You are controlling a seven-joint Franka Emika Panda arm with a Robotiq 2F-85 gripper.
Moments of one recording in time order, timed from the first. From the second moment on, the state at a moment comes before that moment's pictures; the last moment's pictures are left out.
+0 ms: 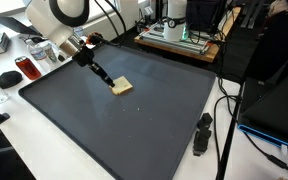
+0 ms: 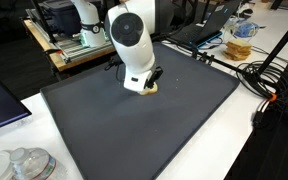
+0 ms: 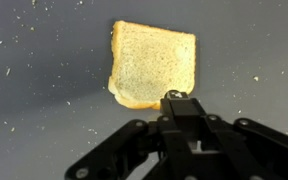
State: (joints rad) arm -0.25 0.73 0.03 -1.59 0.41 1.96 -0.16
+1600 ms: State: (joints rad) arm -0.20 0.11 0.02 -2.47 1.03 2.55 -0.73
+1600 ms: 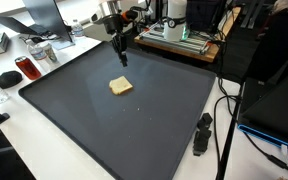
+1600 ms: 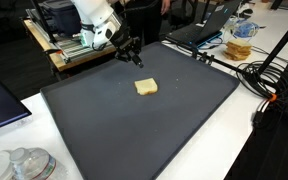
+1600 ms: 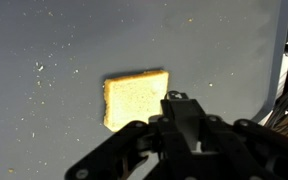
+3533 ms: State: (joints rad) arm -0.01 -0.01 0.06 -2.51 -0.15 2.72 0.40
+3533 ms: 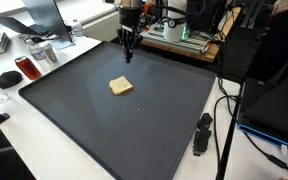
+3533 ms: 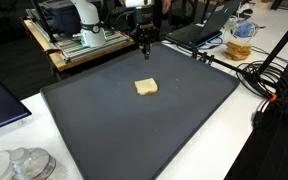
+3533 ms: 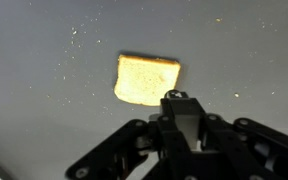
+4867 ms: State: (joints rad) arm 0.03 0.32 0.00 -2.17 -0.16 2.54 0.38
